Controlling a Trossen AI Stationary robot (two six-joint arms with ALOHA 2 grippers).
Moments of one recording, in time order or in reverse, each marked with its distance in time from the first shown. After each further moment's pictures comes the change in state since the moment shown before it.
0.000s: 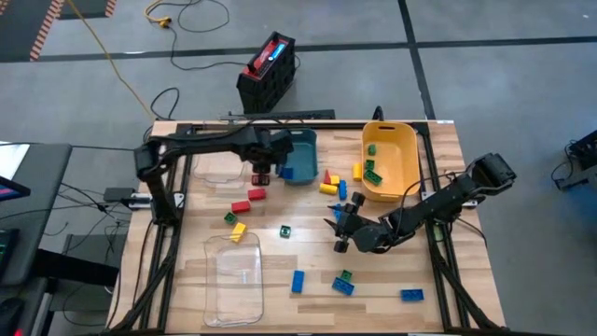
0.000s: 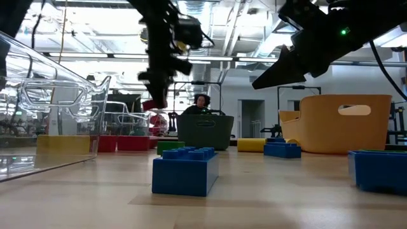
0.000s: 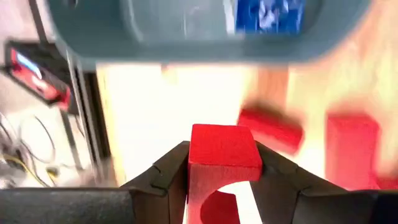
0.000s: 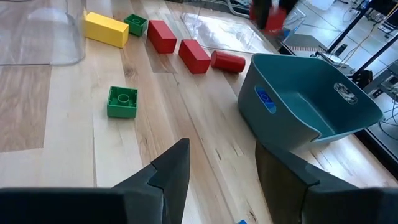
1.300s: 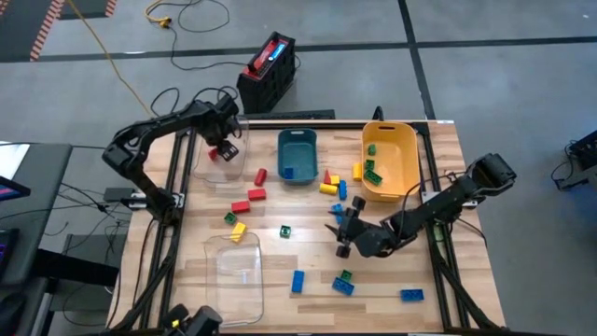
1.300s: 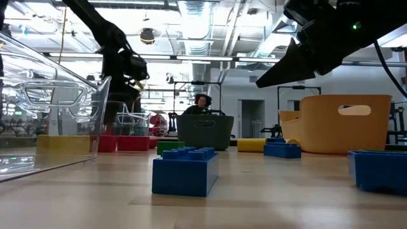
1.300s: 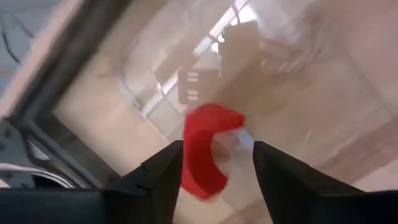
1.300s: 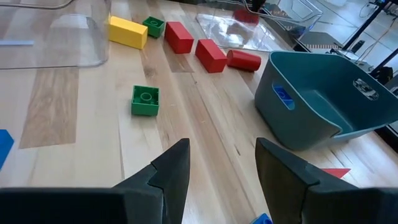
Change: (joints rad) left arm 0.582 -0.178 -0.367 0.135 0.172 -0.201; right arm 0.032 0.000 0.000 -0.007 -0.017 0.049
